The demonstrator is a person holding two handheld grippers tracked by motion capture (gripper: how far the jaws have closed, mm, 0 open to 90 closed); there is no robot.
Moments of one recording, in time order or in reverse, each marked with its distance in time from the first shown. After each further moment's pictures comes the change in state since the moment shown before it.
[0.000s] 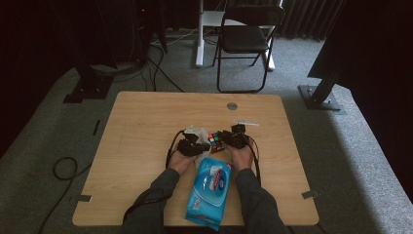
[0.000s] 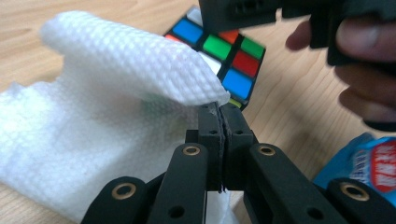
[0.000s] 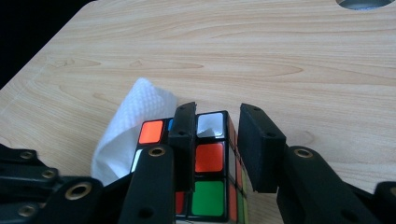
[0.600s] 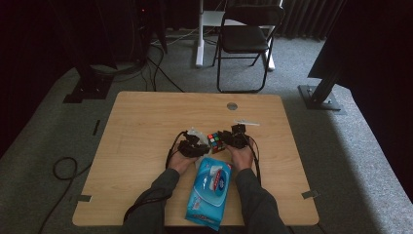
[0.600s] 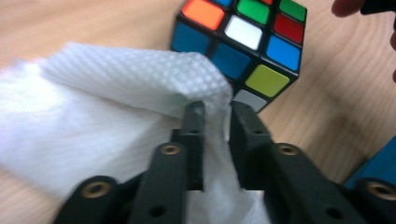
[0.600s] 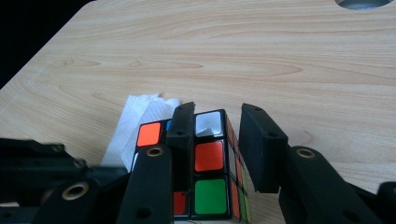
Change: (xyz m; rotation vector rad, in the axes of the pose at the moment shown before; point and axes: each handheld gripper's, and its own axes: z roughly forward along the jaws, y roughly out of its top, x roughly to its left) left arm 0.005 -0.004 0.003 0.041 0.099 0.035; right arm -0.001 0.000 0.000 -0.001 0.003 0.000
